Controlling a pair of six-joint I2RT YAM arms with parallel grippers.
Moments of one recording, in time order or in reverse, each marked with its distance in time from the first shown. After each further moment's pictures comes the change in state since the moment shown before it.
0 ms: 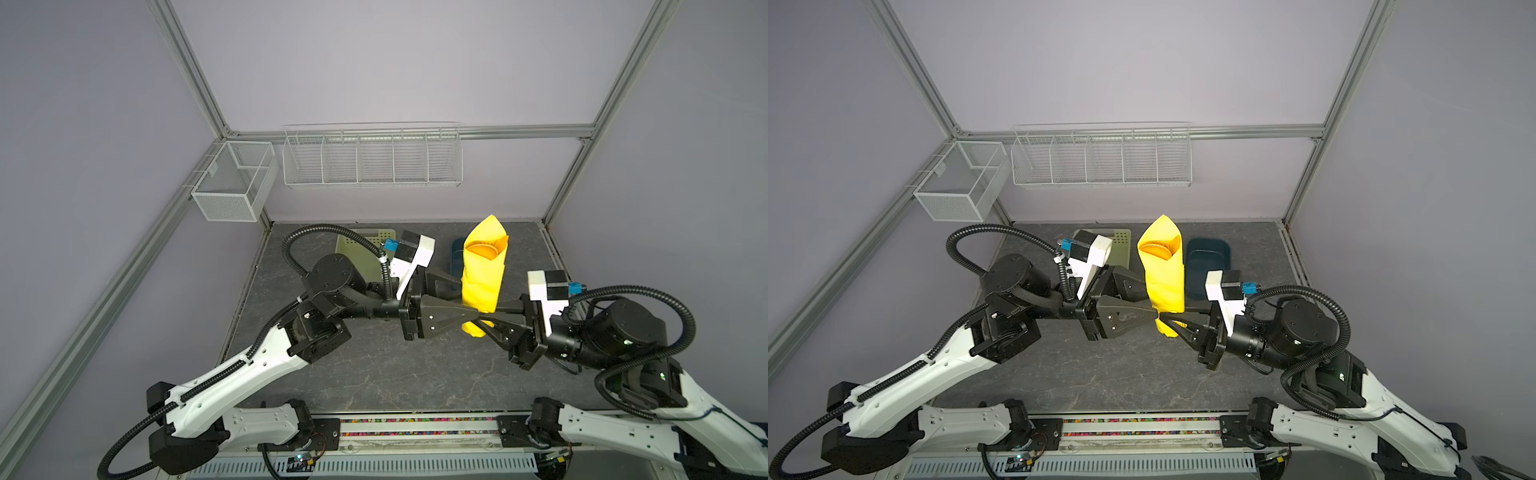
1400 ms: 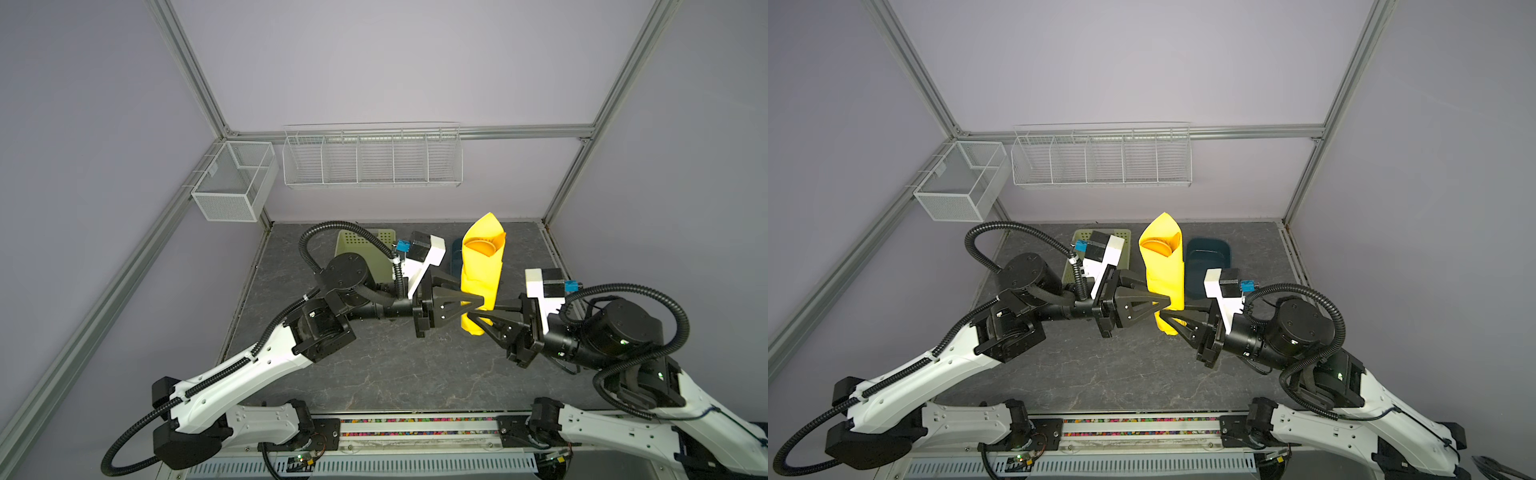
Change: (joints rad) left arm -0.028 0.029 0.030 -0.098 -0.145 0.081; right arm 0.000 0.006 -0.005 -0.008 0.035 0.022
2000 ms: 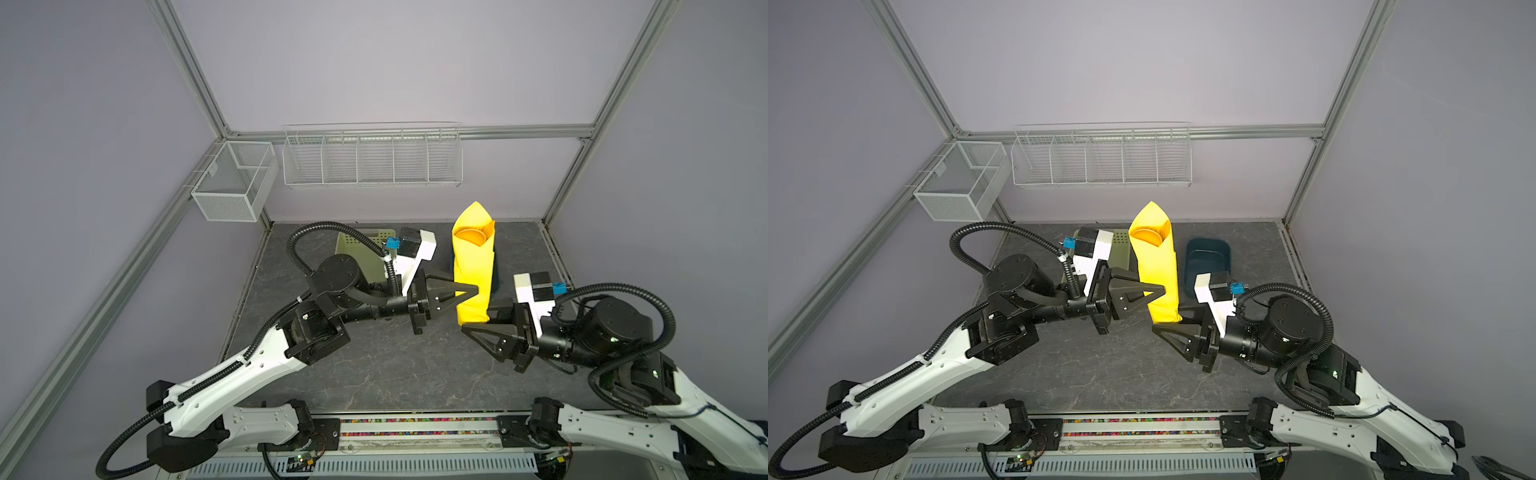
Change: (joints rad) left arm -0.003 -0.031 0.000 0.008 -0.068 0.002; right arm 0.000 0.013 -0.006 -0.027 -0.081 0.009
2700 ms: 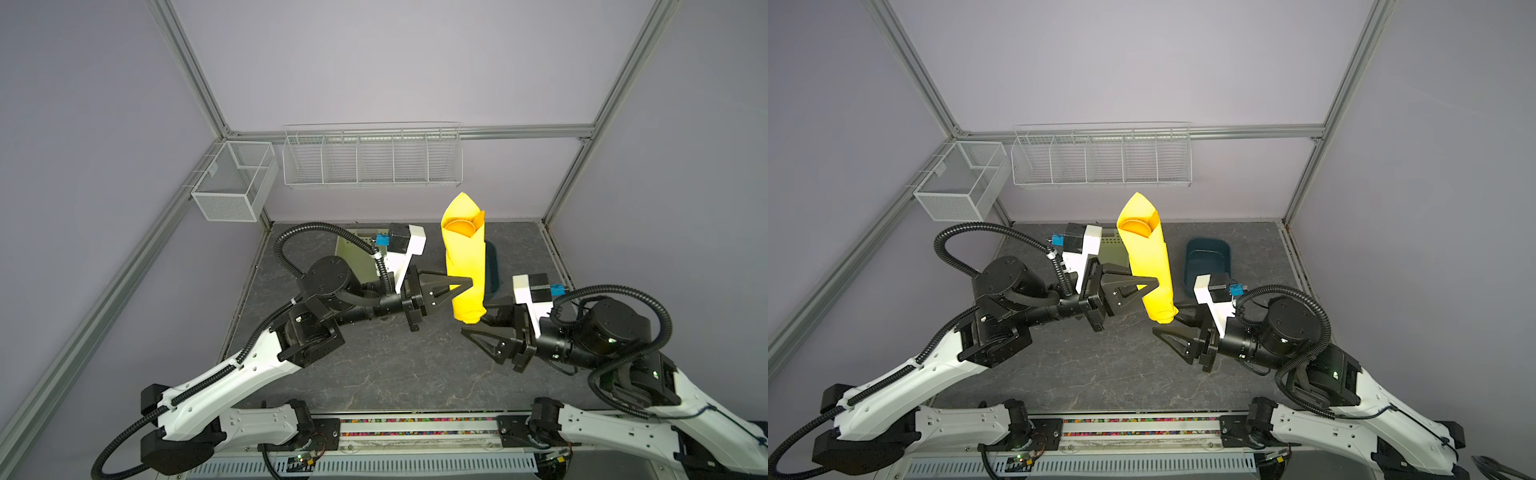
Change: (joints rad) left arm -0.003 -0.021 -0.004 0.010 -0.053 -0.027; right arm 0.000 -0.011 -0.002 -0.017 0.029 -0.019
